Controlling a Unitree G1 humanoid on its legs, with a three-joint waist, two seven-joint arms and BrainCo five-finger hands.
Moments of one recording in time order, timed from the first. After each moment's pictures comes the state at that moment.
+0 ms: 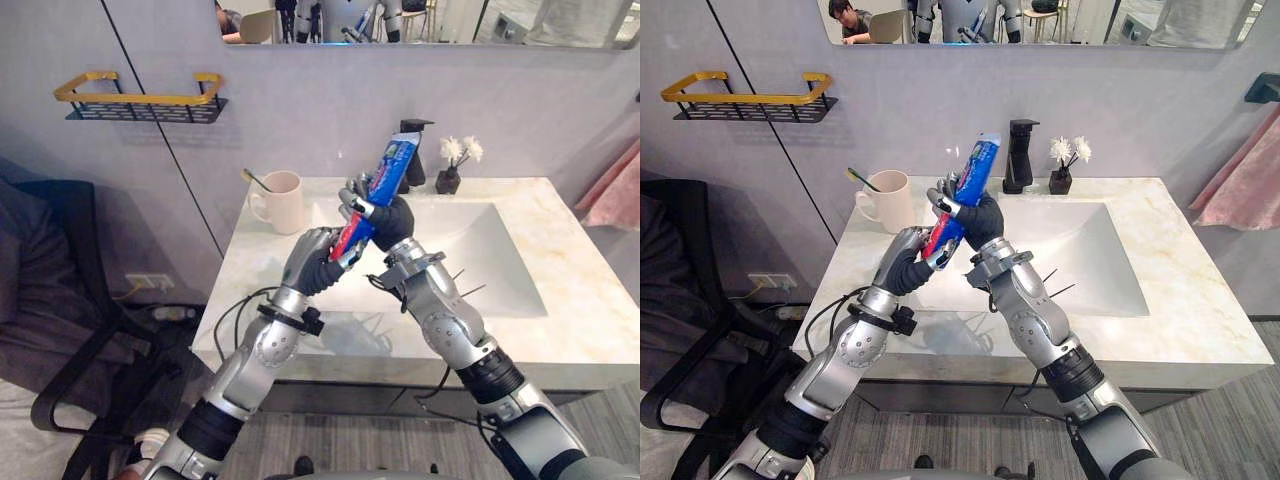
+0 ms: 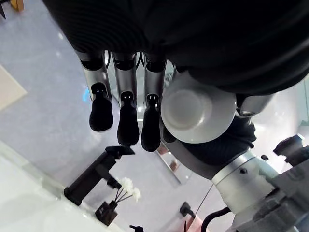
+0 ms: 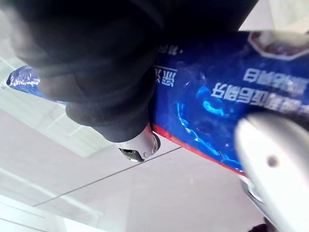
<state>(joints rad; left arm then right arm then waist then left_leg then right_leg) -0.05 0.23 -0.26 -0.25 0.56 -0.19 0.27 -0.40 -0.23 0.25 -0.12 0.89 -0.14 0.03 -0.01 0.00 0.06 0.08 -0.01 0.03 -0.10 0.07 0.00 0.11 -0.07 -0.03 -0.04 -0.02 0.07</state>
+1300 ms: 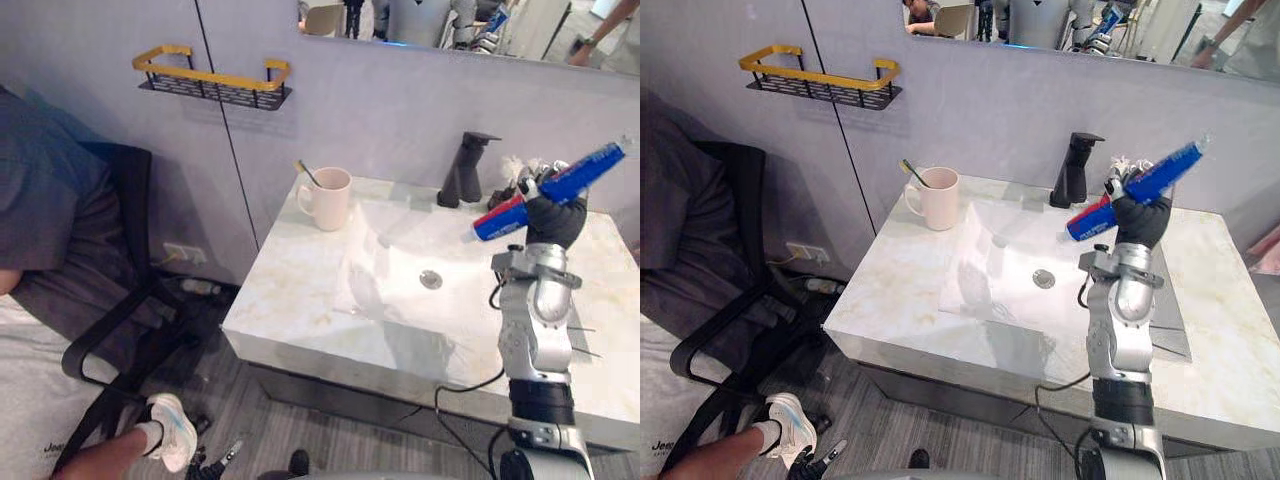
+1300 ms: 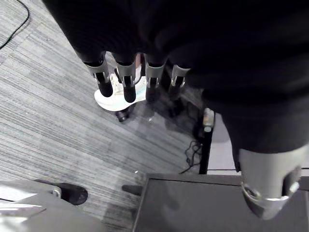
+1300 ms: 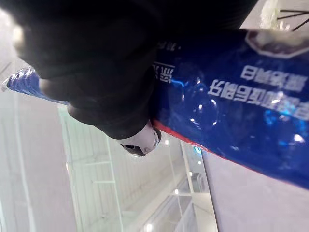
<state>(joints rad) 0.36 0.05 0.20 0.72 0.13 -0.08 0.14 -0.52 -0.32 -0.17 0.07 0.34 -0.21 -0.23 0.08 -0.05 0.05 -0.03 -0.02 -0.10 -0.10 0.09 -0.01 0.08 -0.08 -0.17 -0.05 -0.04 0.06</state>
